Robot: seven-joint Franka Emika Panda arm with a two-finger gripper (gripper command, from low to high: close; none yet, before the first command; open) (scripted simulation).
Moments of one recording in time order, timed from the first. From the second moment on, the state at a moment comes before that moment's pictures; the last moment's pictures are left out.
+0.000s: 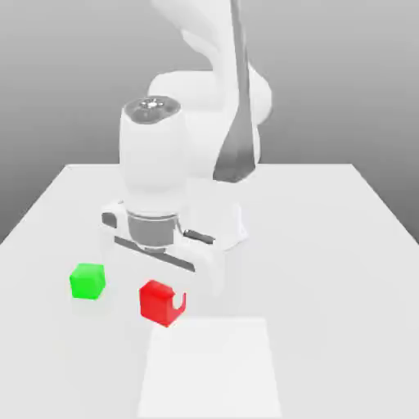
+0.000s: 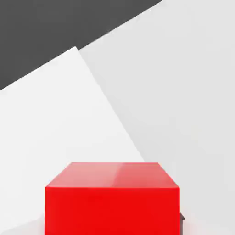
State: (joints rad) arm -0.17 -0.11 -0.11 -2.80 -0.07 2.70 0.99
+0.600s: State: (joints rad) arm -0.41 -0.34 -0.52 -2.96 -0.36 2.64 -0.02
